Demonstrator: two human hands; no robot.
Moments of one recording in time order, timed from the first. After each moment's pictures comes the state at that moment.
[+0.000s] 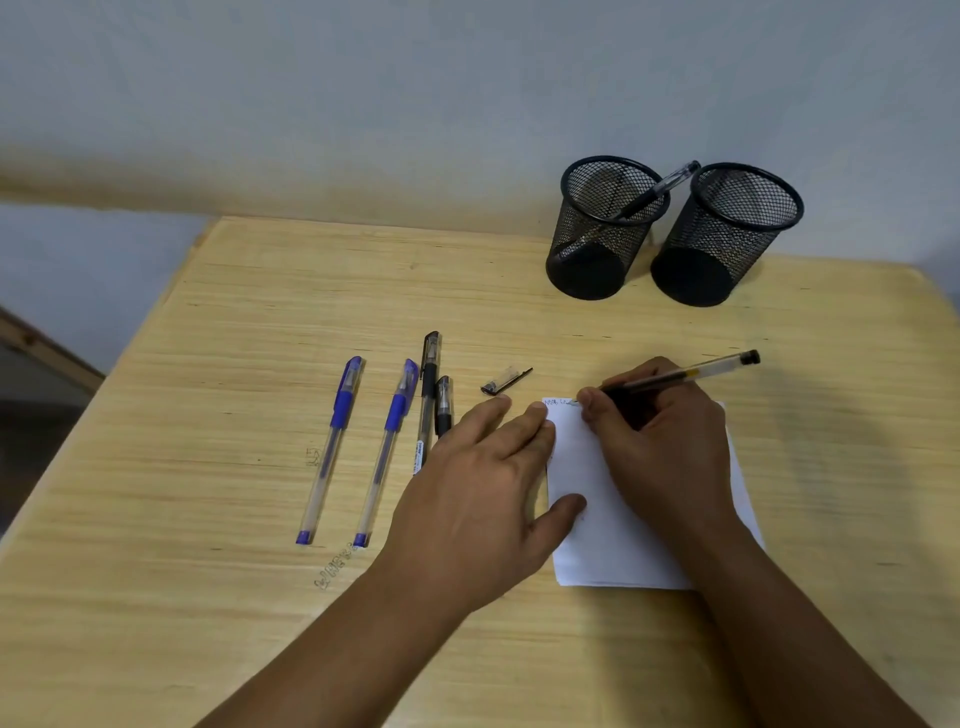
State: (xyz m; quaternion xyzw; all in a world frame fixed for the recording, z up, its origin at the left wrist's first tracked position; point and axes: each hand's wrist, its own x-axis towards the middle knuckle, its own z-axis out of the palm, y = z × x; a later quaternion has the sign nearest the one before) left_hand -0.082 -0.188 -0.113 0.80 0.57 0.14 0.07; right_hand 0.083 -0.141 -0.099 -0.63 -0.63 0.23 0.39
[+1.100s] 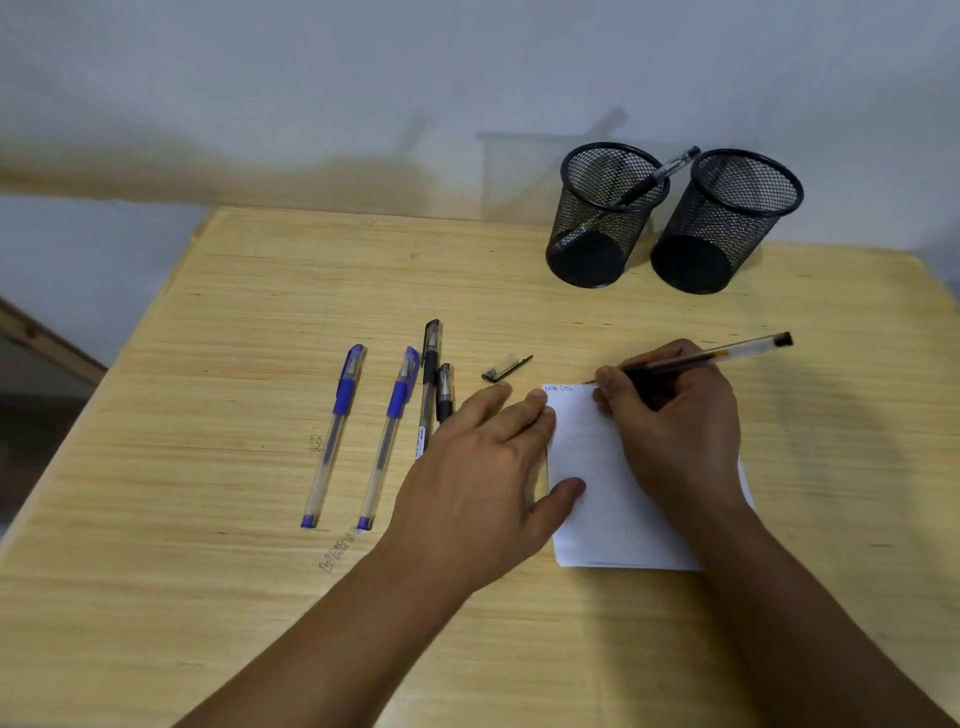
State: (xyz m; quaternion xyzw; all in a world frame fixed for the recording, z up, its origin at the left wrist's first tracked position) left_hand -0.081 -0.189 -0.110 0.80 0.58 0.13 0.09; right_hand 0.086 -0.143 -0.092 -0.67 -0.56 0.25 0.42
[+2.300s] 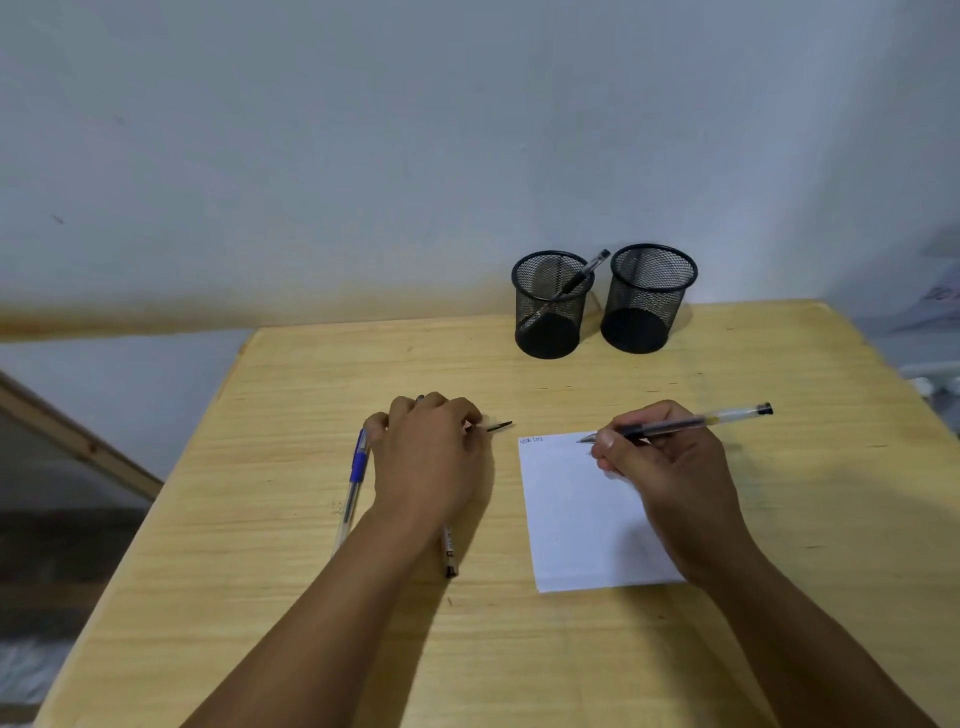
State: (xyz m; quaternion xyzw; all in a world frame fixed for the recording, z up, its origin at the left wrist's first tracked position) left_hand -0.094 -0.146 -0.067 0.66 0.74 0.13 0.06; right_hand 0.114 -0.180 -0.058 -0.56 -0.47 0.45 0.52
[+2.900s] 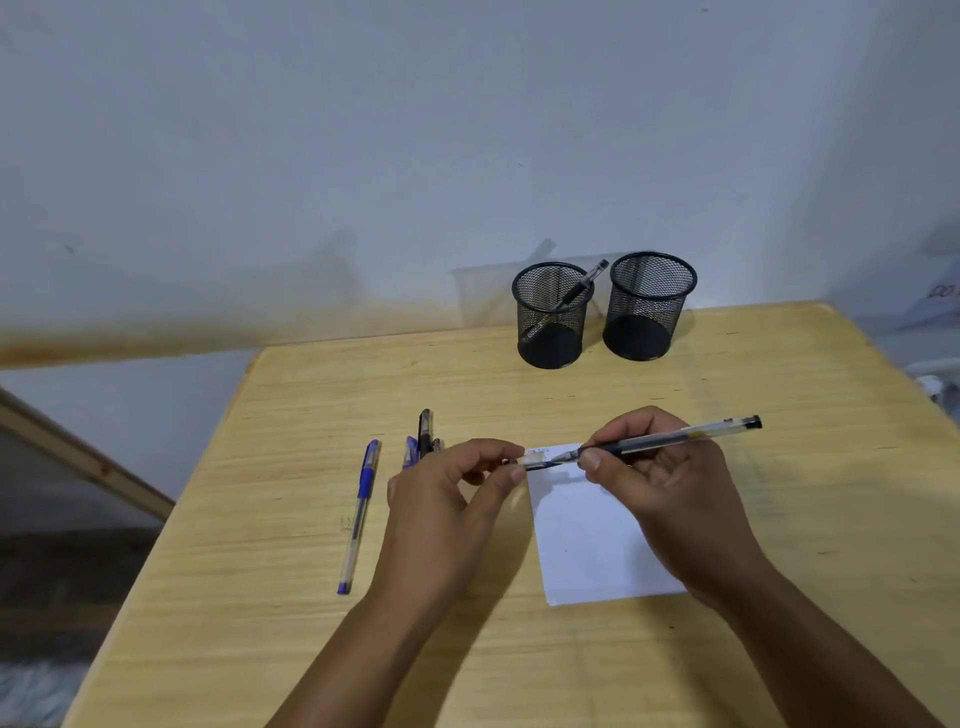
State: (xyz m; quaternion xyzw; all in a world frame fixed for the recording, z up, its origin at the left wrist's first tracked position) left_hand -0.084 -0.202 -0.043 0.59 0.62 0.42 0.31; right_hand 0.104 -0.193 -0.030 -0.54 -0.54 0.42 0.49
